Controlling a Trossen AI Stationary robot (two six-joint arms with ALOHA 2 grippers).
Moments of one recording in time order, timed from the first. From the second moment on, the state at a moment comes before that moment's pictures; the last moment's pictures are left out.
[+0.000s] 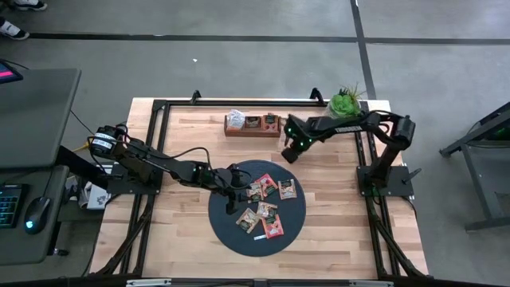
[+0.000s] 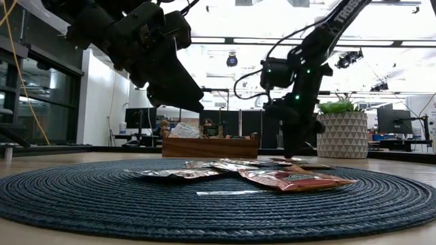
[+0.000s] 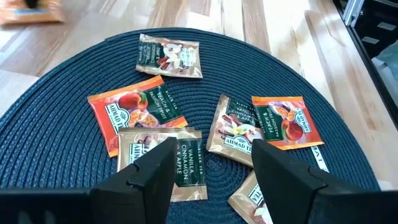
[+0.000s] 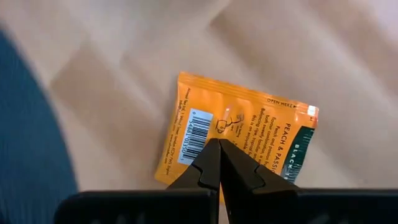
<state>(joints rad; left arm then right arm) -0.21 1.56 0.74 0.24 -0.09 -0.35 -0.42 1.78 0.93 -0.51 -0.03 0.35</state>
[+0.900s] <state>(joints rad) -0.21 1.56 0.74 0.30 -0.05 -0.26 -0.24 1.52 0.92 -0.87 0.00 0.33</state>
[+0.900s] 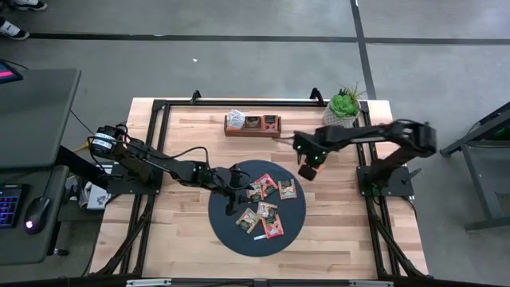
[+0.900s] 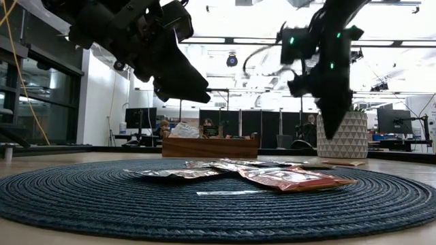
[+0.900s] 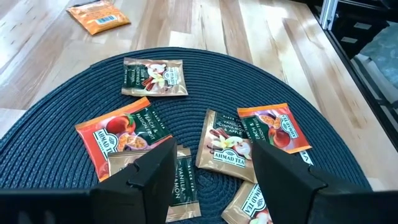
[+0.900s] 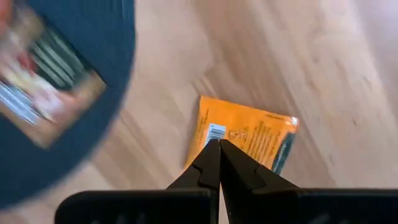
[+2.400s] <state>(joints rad) -0.21 1.56 0.74 0.29 -0.04 -0.21 -0.30 1.54 0.66 -0.60 -0.11 0.13</state>
